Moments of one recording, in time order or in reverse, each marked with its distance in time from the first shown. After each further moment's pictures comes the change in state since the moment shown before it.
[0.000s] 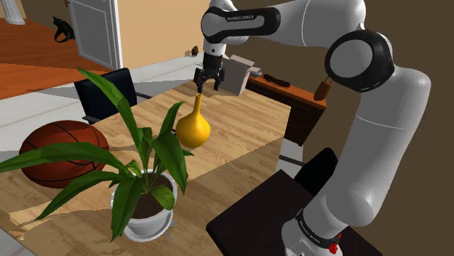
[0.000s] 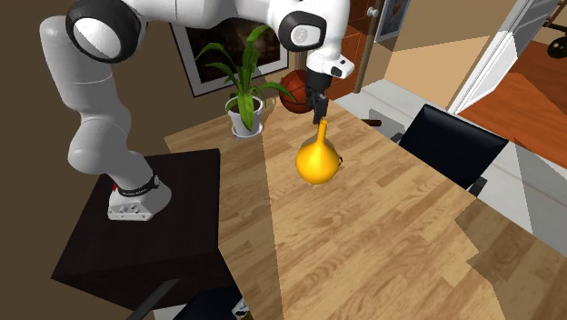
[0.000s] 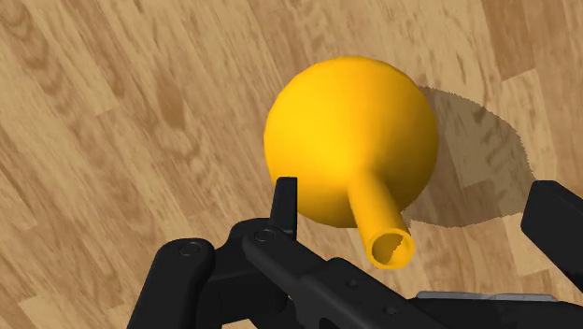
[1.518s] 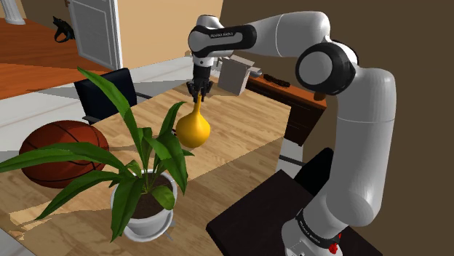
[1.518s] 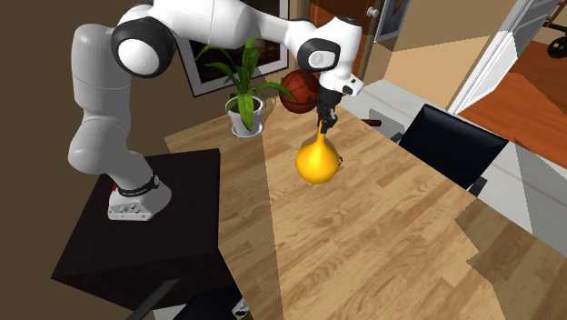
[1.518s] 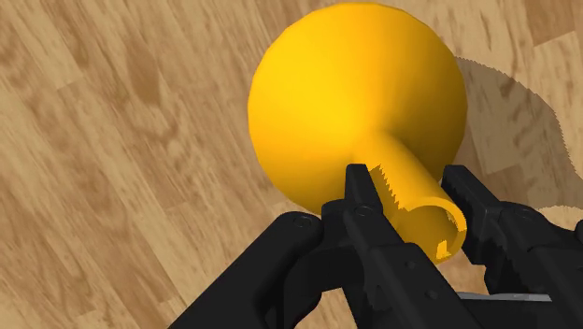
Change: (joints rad) arm 0.005 0.195 0.003 0.136 -0.001 0.050 0.008
